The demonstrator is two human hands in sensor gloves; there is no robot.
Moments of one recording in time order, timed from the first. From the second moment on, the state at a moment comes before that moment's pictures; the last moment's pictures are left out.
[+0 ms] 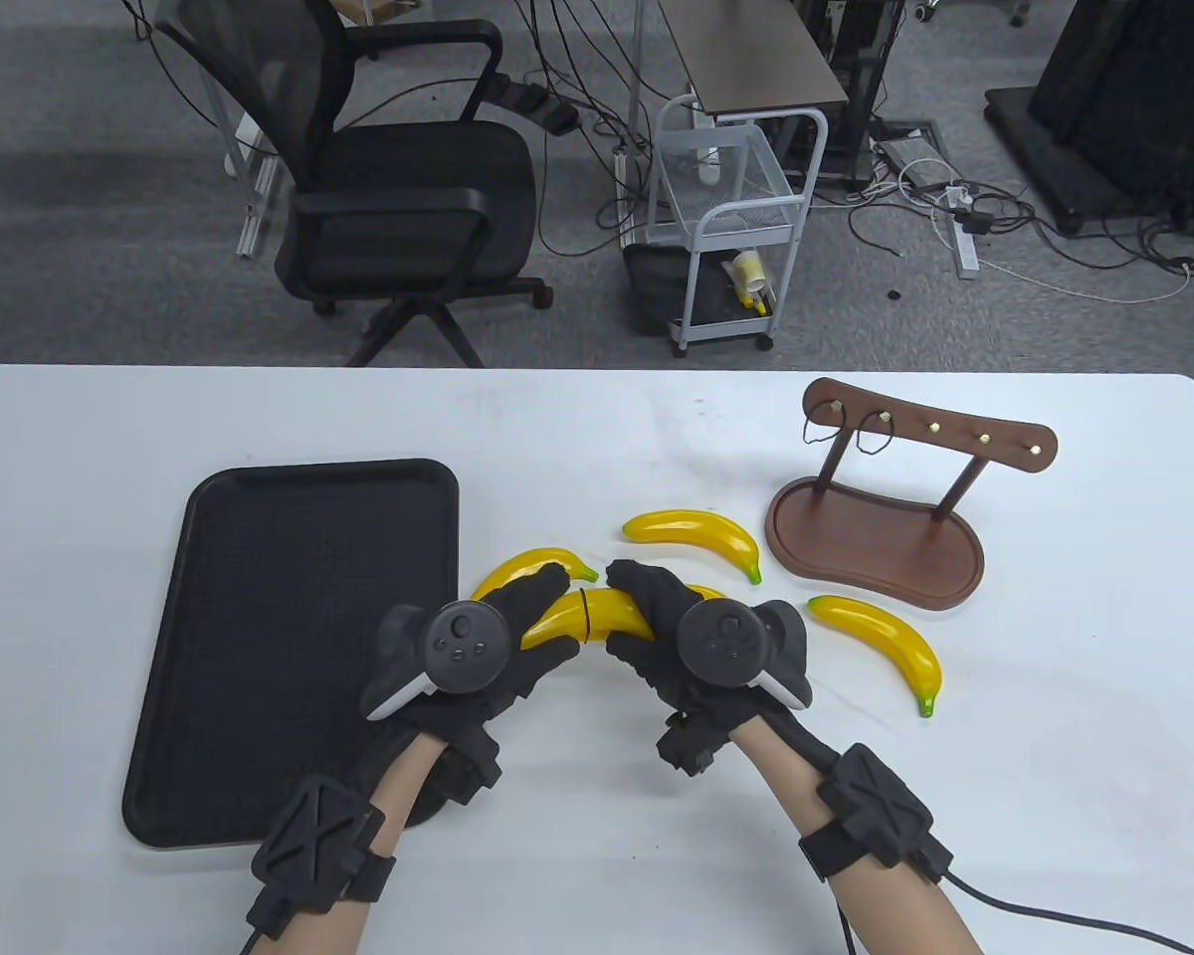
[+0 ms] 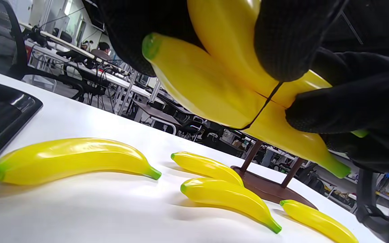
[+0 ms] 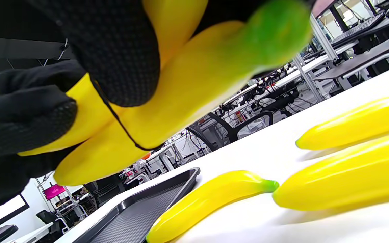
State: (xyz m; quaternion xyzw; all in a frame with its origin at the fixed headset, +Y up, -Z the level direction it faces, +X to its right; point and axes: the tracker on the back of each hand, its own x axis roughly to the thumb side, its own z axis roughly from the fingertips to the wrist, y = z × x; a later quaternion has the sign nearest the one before) left_hand -0.138 -0.706 -0.294 -0.01 -0.20 0.22 0.95; right_hand 0.090 -0.710 -0.316 0.24 -0.06 0.92 0.30
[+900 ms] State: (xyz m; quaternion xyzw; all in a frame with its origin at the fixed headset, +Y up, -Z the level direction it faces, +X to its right) left_hand -0.164 -0.706 -0.302 0.02 -0.14 0.20 0.97; right_hand 0.111 -0.722 -0.332 0.25 0.01 0.88 0.40
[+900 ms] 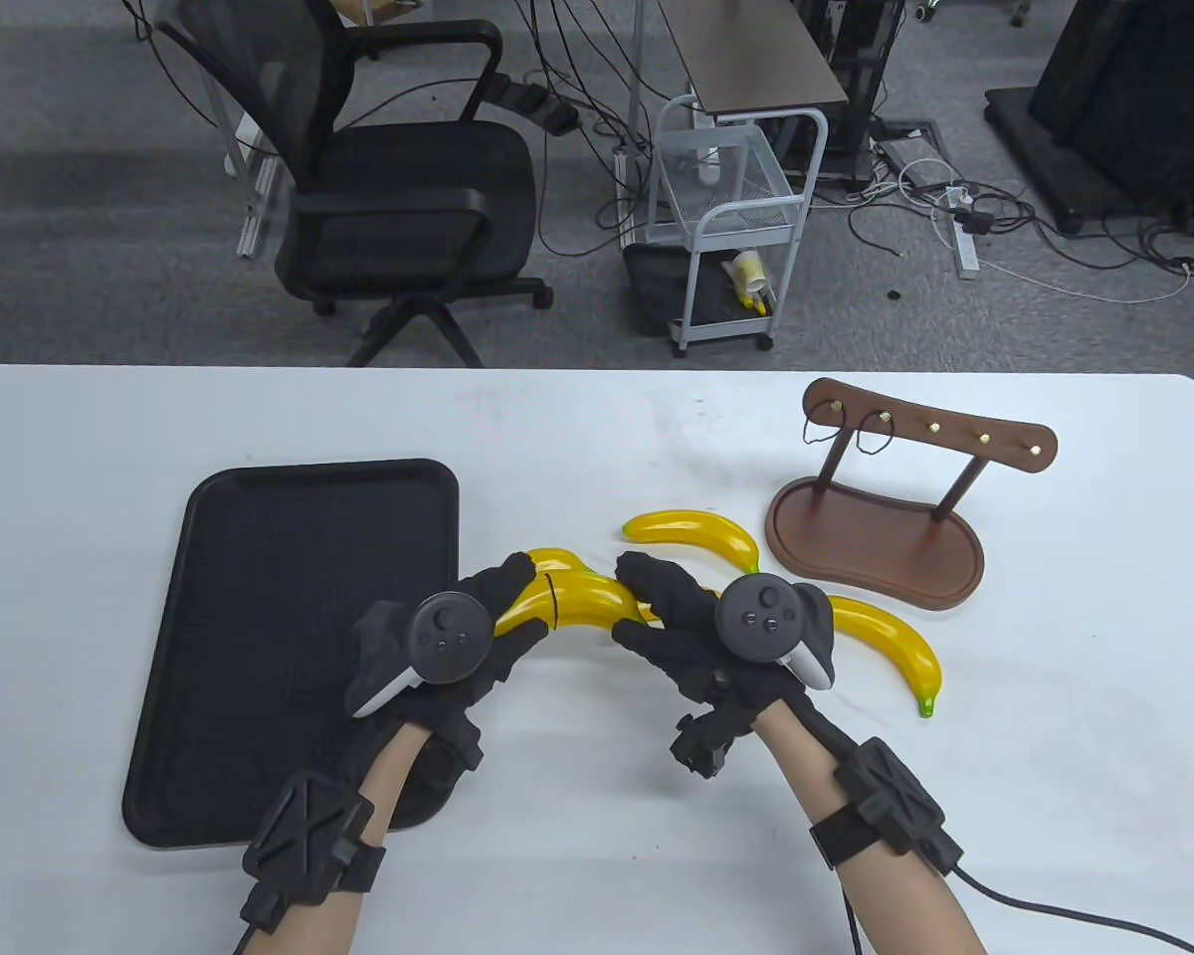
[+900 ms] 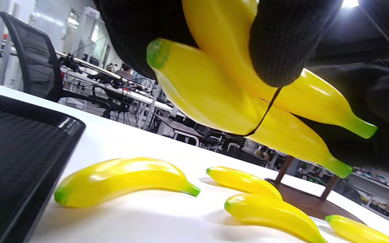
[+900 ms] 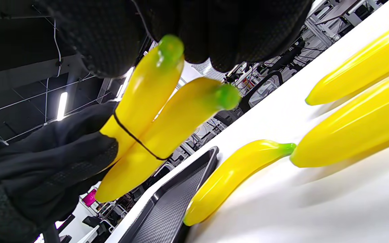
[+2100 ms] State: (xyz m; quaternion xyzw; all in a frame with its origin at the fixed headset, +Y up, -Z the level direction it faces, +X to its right) left_hand -0.354 -0.745 -0.347 0.04 0.22 0.25 0.94; right_hand 0.154 -0.728 -0.353 0.19 0.01 0.89 0.42
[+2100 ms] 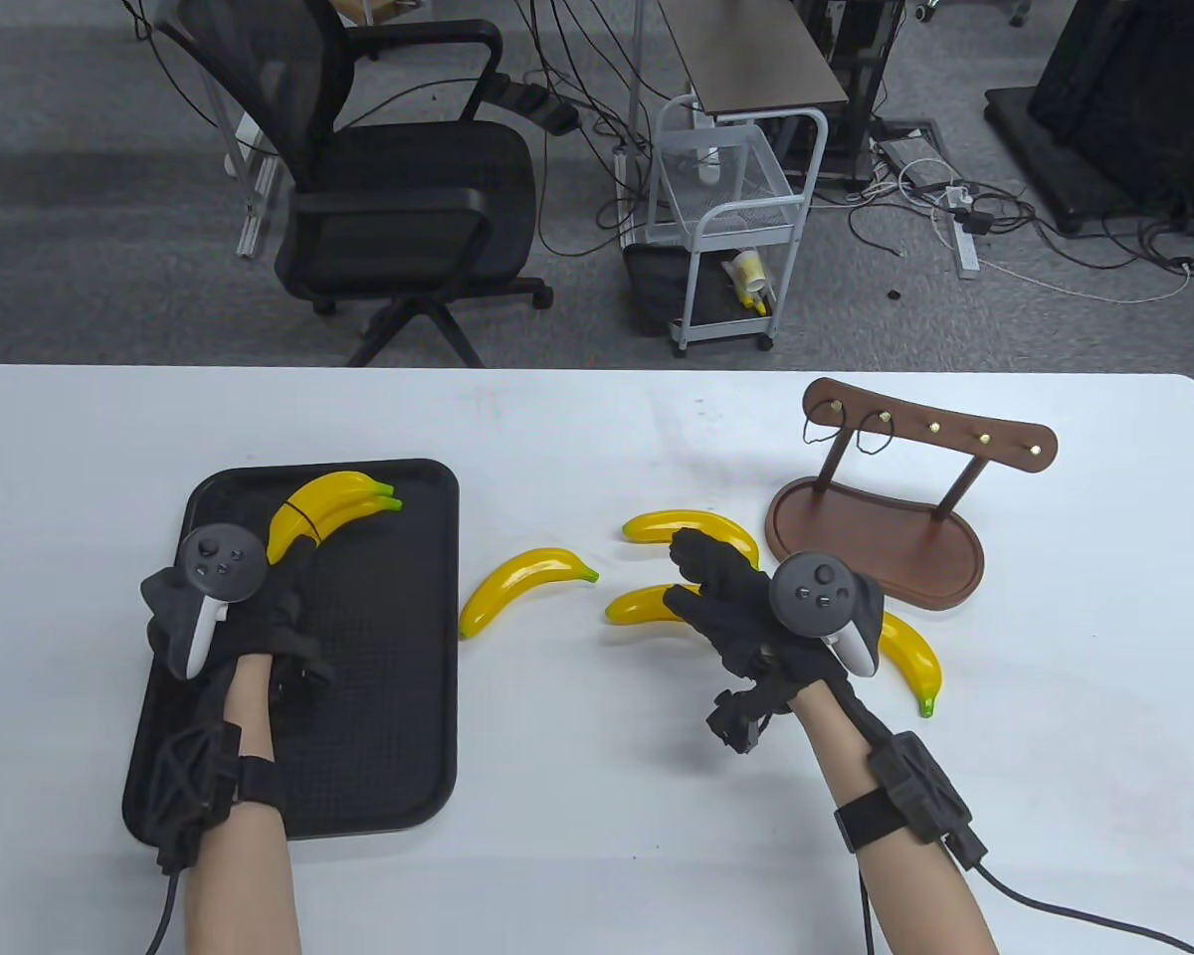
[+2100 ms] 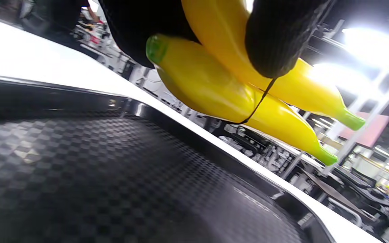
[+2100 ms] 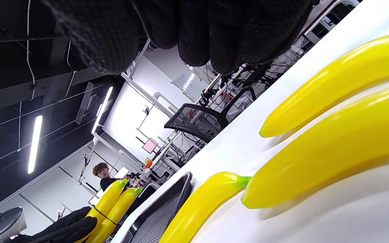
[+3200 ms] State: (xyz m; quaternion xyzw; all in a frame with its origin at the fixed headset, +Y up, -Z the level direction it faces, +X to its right) left_hand -0.380 -0.799 -0.345 0.00 0.27 0.30 0.92; right_hand 0.157 -0.731 -0.353 0.18 0.02 0.90 0.41
